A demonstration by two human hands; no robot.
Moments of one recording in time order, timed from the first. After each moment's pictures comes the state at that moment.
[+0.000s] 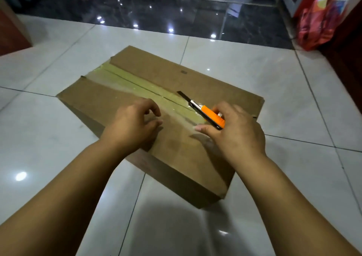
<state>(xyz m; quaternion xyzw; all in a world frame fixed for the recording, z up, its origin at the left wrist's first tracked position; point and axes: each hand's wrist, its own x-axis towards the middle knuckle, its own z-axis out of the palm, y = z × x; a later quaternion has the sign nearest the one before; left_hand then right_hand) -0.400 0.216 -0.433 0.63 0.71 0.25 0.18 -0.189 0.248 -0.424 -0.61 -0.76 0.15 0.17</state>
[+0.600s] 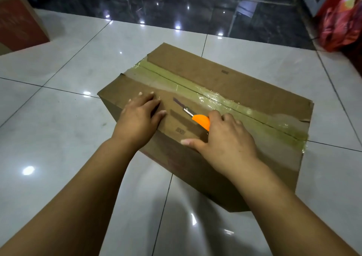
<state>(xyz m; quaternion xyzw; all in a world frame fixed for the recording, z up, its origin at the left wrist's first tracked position) -0.513 0.216 -0.475 0.63 0.74 0.21 0.10 -0.316 0.220 -0.432 -0.59 -0.79 0.14 0.03</state>
